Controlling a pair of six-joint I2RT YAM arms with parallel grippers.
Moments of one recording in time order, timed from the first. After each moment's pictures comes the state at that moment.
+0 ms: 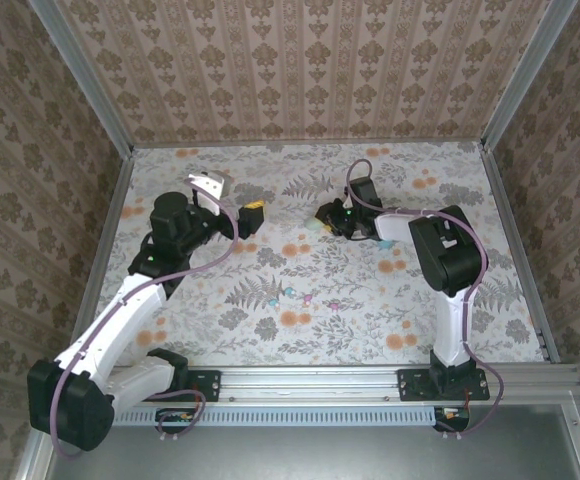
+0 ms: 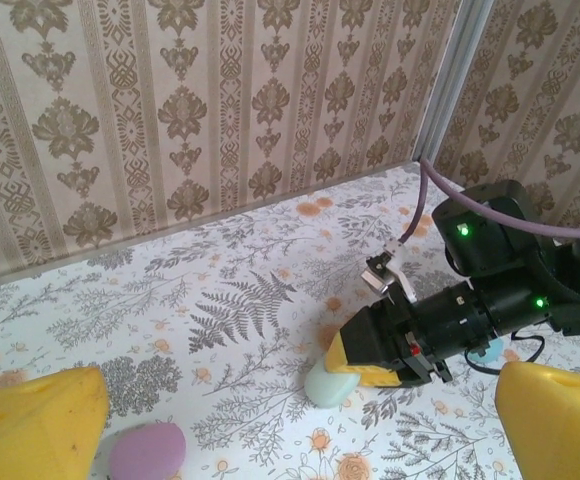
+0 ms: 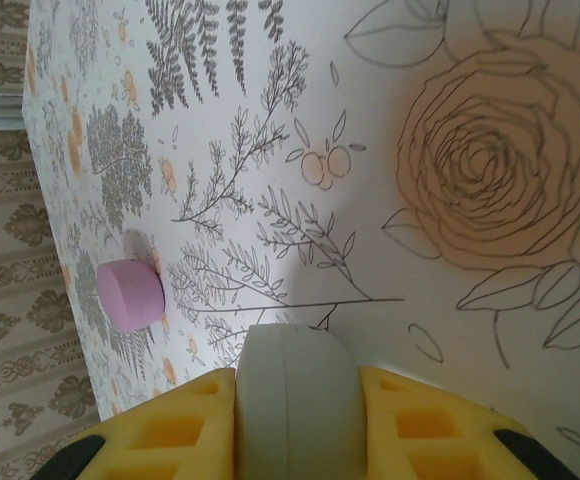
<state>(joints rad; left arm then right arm) -0.41 1.03 0.80 0.05 0.33 -0.07 0.33 2.05 1.17 0.13 -0.45 1.02</state>
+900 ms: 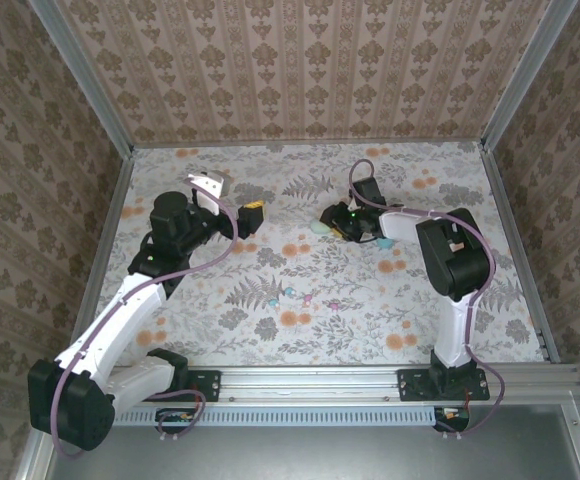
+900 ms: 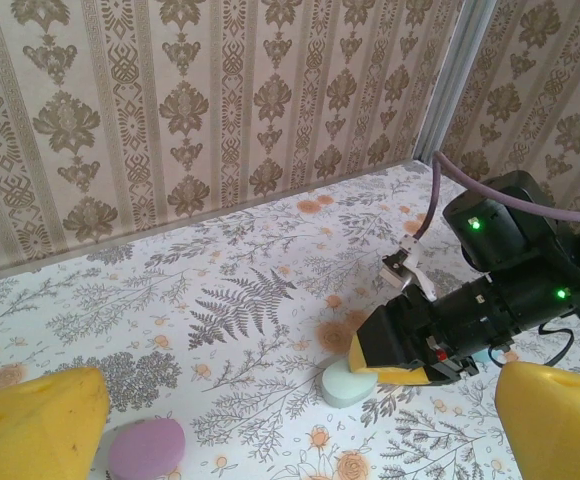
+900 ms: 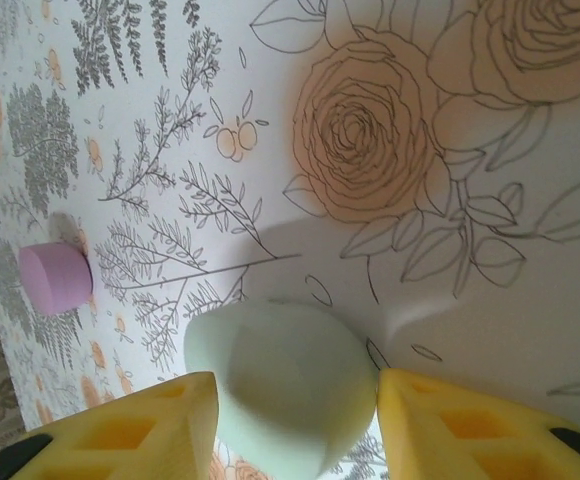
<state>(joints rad) -0.40 1.03 0.80 0.05 0.34 -0.08 0.32 1.98 1.17 -0.07 -0.38 0.88</state>
